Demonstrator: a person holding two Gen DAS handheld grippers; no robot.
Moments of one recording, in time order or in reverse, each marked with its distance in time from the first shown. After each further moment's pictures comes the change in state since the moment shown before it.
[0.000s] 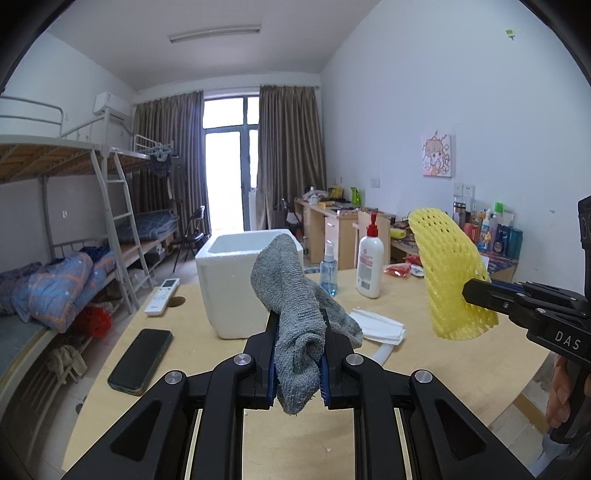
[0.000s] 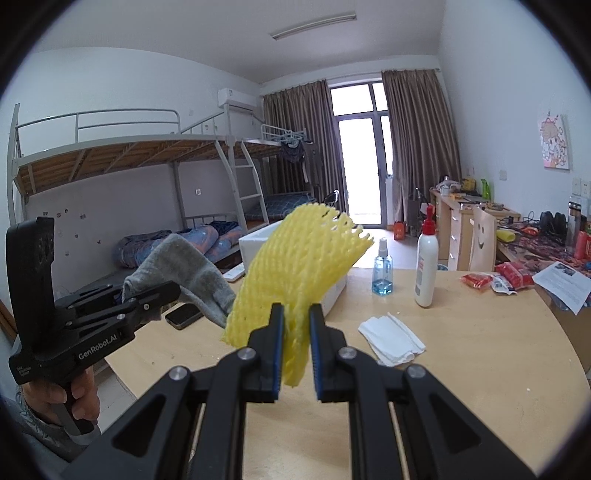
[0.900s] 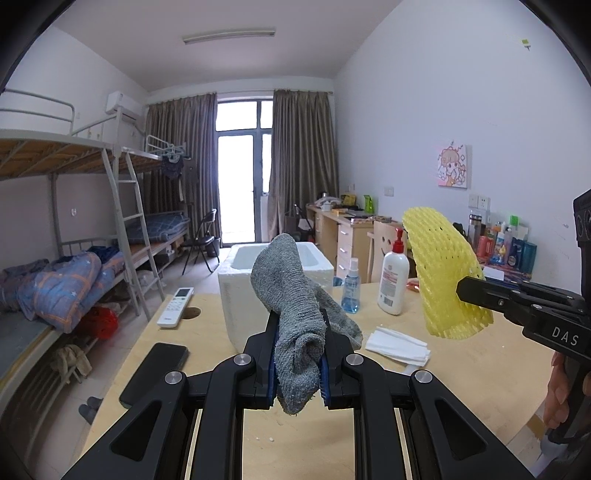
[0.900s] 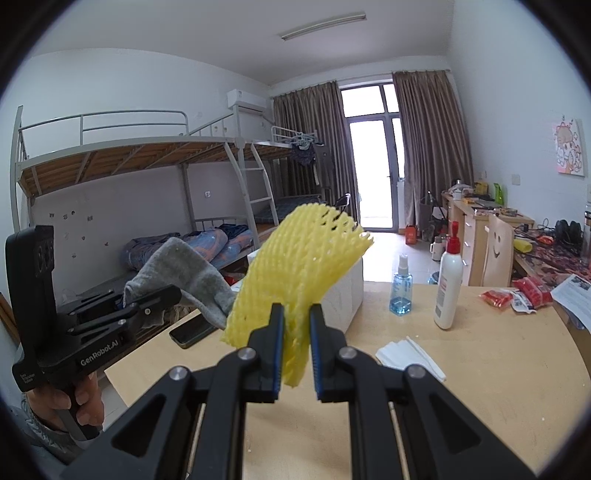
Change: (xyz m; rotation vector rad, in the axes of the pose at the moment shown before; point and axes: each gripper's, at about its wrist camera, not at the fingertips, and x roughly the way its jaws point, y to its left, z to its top) left arm 0.016 0.026 0.019 -0.030 -0.022 0.040; right arm 0.032 0.005 0.013 -0.016 -0.006 0.052
